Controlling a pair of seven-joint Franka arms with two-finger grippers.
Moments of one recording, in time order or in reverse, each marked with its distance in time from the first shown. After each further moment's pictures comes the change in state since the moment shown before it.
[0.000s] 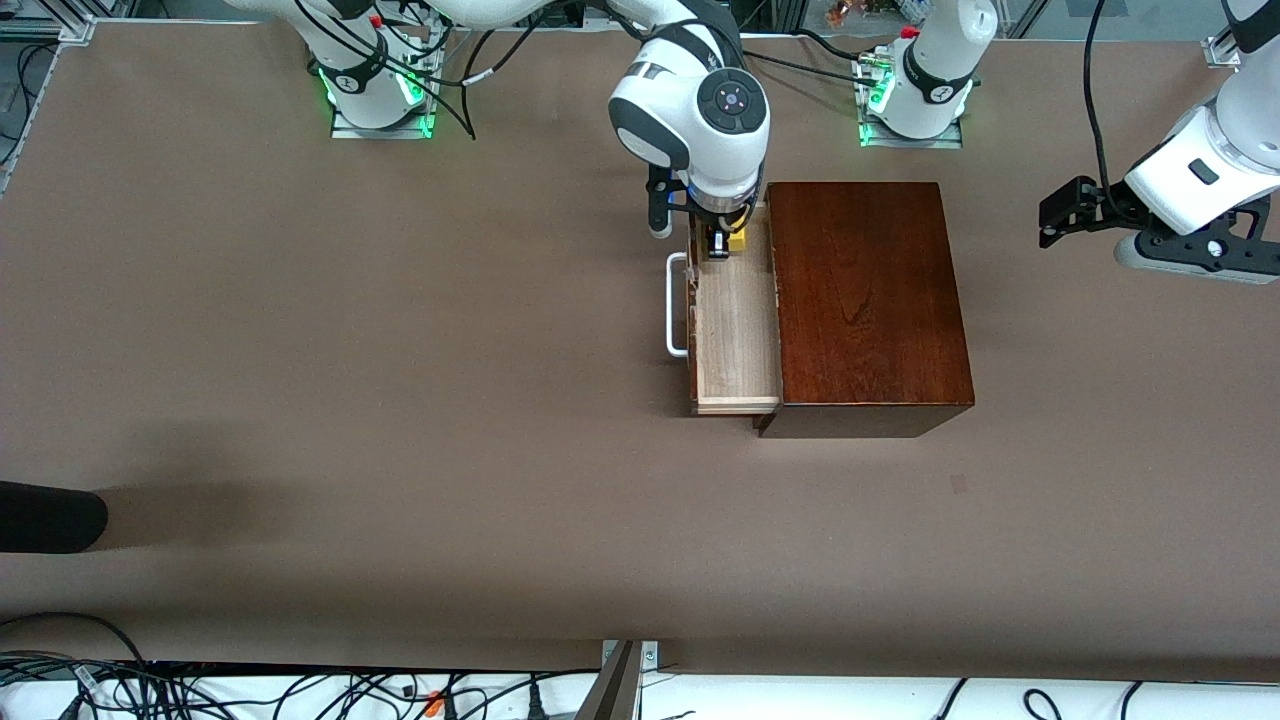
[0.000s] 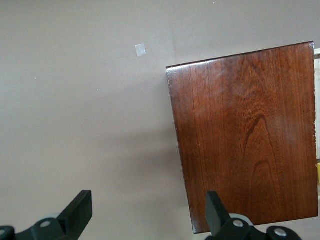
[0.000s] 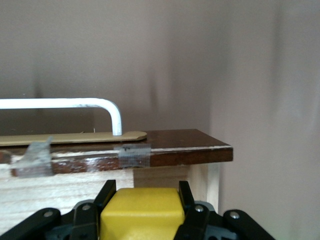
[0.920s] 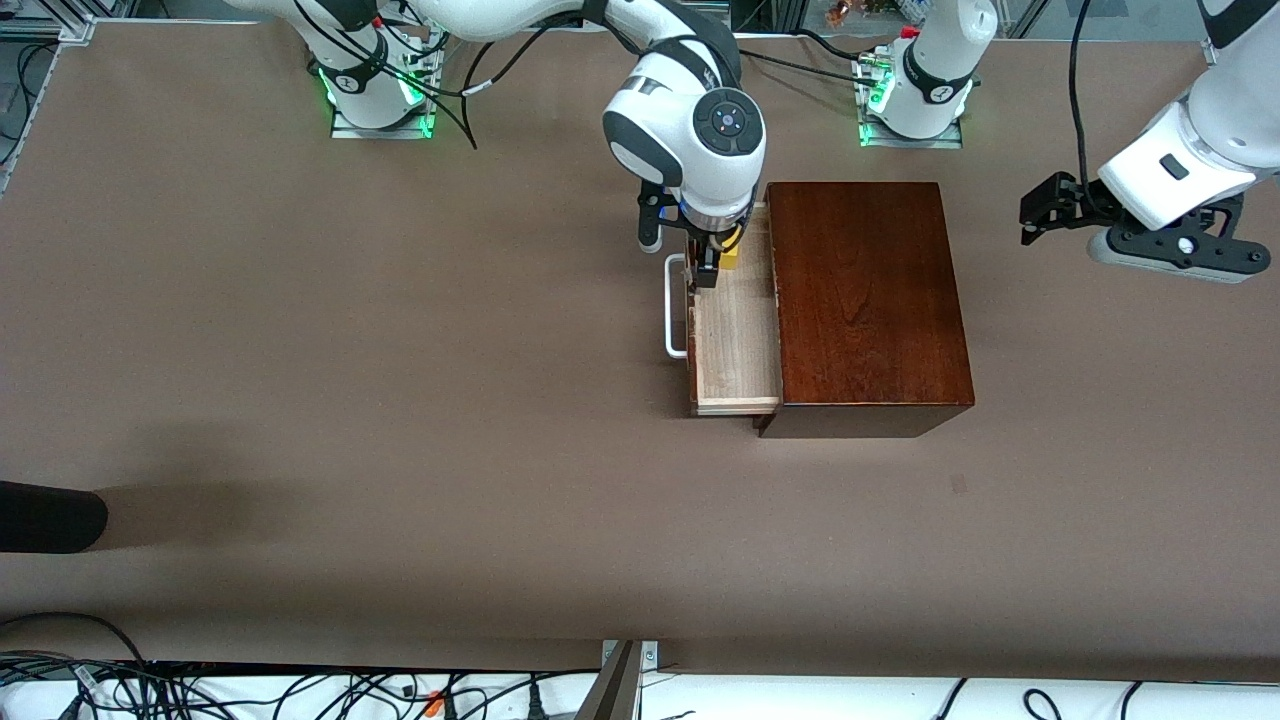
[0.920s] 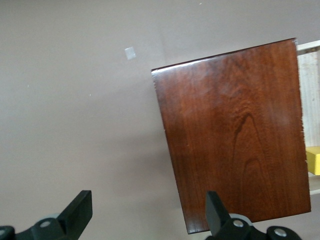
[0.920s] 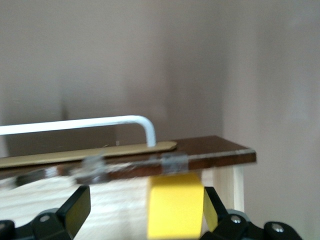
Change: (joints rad) left arm -0.007 0.002 -0.047 0.015 0.000 0.000 0.002; right arm -0.021 0.014 -0.031 0.139 0.001 -0.140 -0.002
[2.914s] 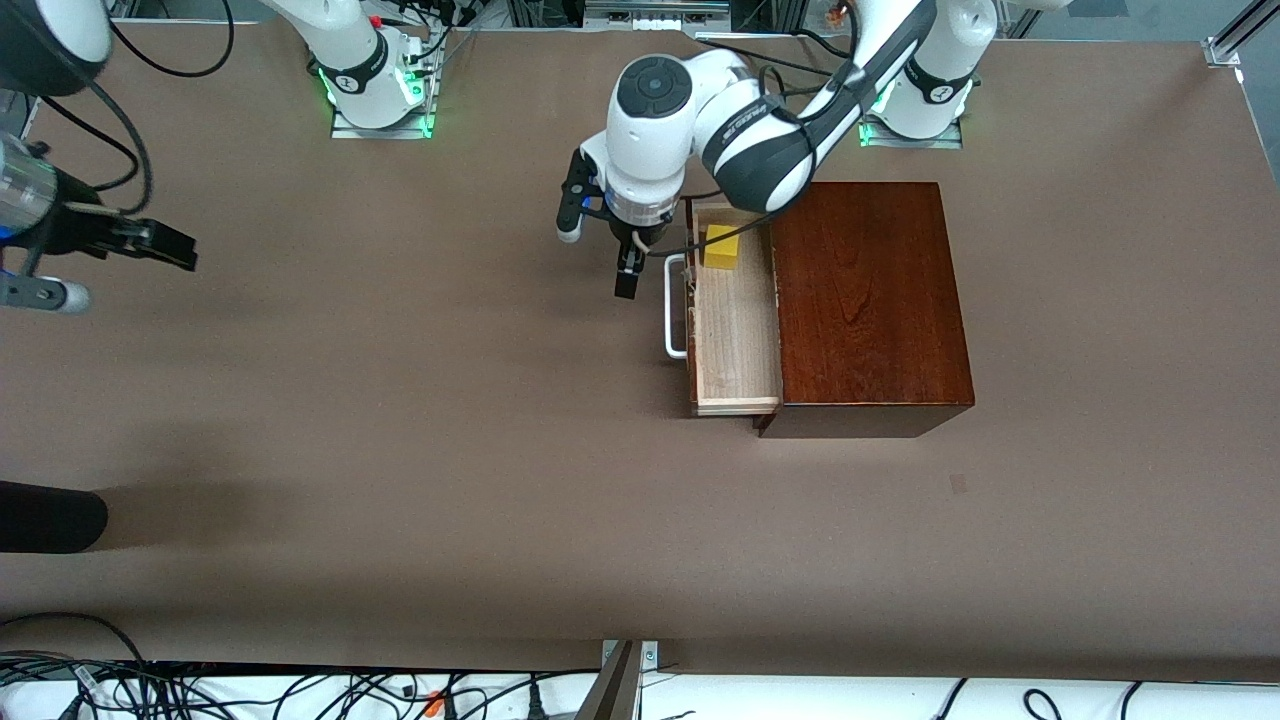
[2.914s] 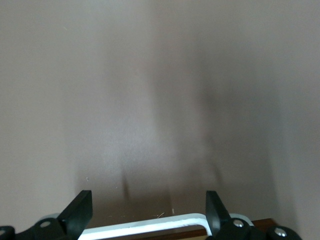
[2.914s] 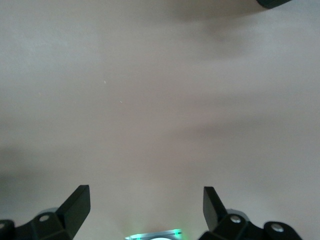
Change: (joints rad) left arm -0.362 0.531 -0.427 0.009 0.234 0.611 0.672; right arm -0.577 -0.714 -0.485 -0.514 0.033 -0.279 -2.574
